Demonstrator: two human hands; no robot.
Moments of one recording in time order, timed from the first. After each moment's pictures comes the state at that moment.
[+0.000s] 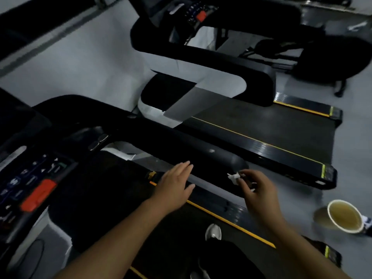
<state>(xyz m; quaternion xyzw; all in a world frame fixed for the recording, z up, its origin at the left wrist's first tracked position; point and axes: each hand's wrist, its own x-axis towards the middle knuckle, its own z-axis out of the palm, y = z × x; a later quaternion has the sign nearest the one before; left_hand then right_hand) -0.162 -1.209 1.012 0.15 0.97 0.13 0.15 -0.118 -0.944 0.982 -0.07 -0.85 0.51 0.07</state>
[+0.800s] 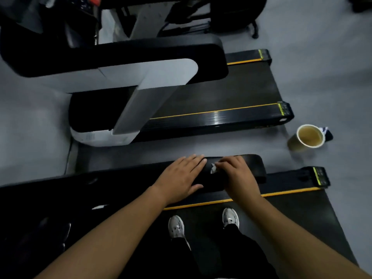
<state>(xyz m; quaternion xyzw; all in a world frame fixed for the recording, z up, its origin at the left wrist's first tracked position) -0.403 -1.238 0.930 0.61 0.78 -0.05 0.12 -0.250 -1.057 0.923 -0.14 -0.95 0.25 0.10</state>
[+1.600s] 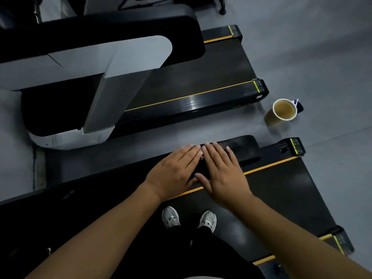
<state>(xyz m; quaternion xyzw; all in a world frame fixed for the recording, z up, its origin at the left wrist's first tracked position) -0.419 -1.239 0.904 0.70 0.71 0.05 -0.01 -0.254 -1.107 0.906 -0.20 -0.97 0.10 -0.01</state>
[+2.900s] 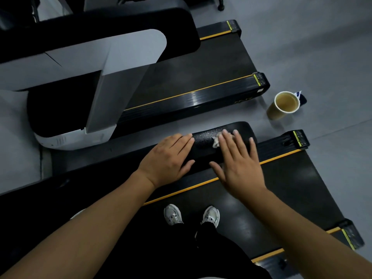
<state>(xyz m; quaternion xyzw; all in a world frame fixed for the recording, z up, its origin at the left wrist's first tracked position) -0.414 -1.237 0.908 0.69 0.72 0.04 -0.06 -0.205 -1.090 0.897 -0.28 -0.96 0.03 -0.01</state>
